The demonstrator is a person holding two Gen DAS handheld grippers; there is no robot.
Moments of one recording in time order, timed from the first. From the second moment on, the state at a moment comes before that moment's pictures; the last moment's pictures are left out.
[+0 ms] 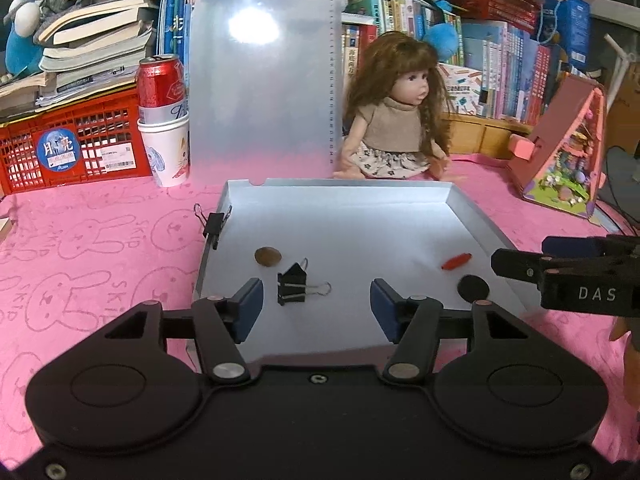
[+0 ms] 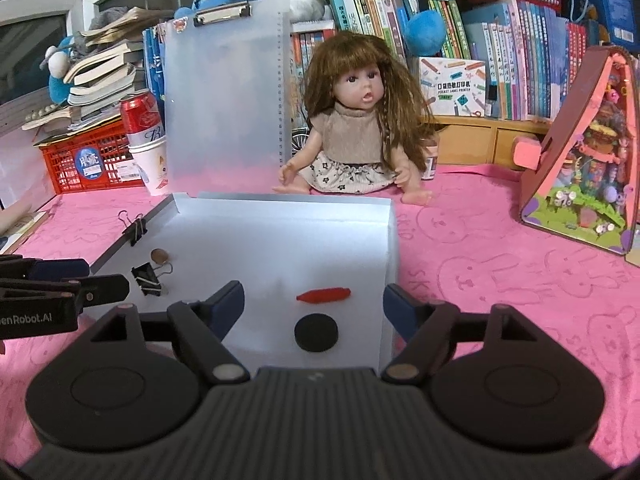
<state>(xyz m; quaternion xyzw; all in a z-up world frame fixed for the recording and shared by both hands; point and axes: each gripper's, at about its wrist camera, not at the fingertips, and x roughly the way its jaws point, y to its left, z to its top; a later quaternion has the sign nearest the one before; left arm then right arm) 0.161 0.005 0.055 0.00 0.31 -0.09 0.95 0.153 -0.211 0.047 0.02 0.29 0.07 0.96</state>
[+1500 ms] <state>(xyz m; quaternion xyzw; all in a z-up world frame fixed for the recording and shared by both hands) 0.051 -0.010 0.029 0.03 0.31 -0.10 0.95 0.052 -0.196 0.018 -0.07 0.26 0.09 0.96</state>
